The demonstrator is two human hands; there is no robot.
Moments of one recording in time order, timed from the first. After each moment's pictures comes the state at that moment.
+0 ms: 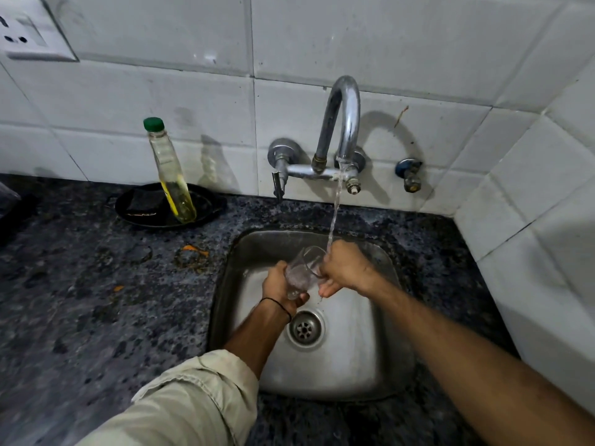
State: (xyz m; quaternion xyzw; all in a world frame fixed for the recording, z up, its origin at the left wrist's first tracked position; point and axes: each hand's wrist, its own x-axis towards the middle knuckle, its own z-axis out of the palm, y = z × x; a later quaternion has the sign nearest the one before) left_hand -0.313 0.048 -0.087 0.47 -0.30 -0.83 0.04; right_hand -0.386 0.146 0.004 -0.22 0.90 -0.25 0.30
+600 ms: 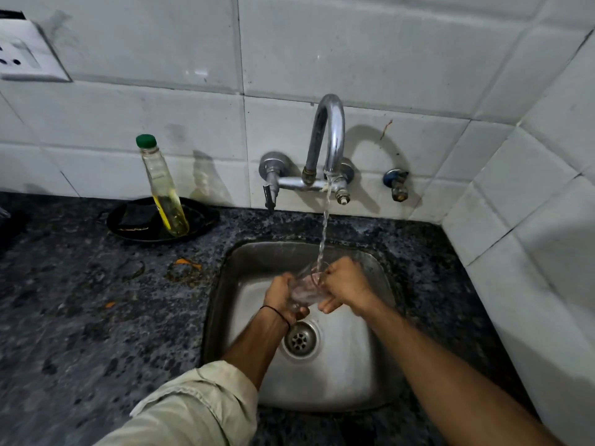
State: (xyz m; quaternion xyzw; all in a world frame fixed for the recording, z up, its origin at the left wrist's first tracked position) left_hand -0.318 0.058 -0.083 0.45 -0.35 -0.82 -0.01; right_hand -0.372 0.163 0.003 -0.09 0.87 -0.39 0.31
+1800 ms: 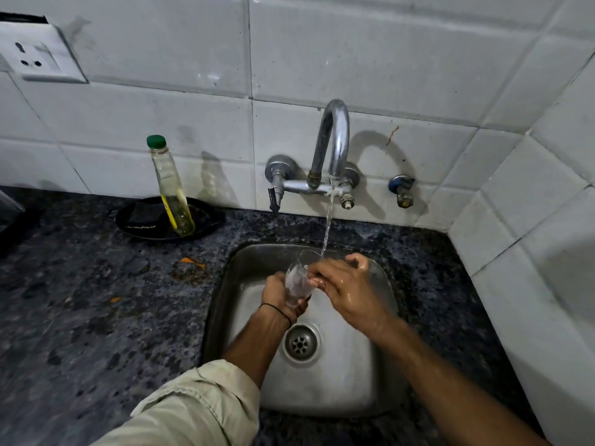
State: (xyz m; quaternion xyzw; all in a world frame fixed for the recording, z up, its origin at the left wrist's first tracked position) left_hand -0.320 0.056 -0.066 0.44 -0.23 -0.87 0.04; right_hand -0.373 0.191 -0.014 -0.50 0.82 -0.27 -0.02
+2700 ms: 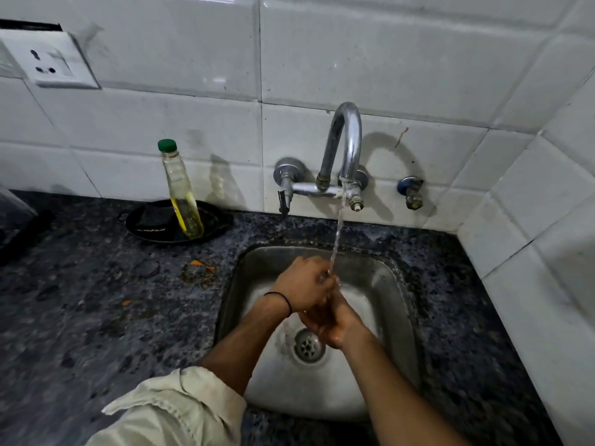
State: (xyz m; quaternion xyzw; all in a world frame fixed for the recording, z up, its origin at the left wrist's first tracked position) left_hand -0.313 0.042 -0.015 0.08 -0.94 -0.33 0.01; right_hand -0.345 0.151 -0.062 0.22 0.46 -0.73 0.46
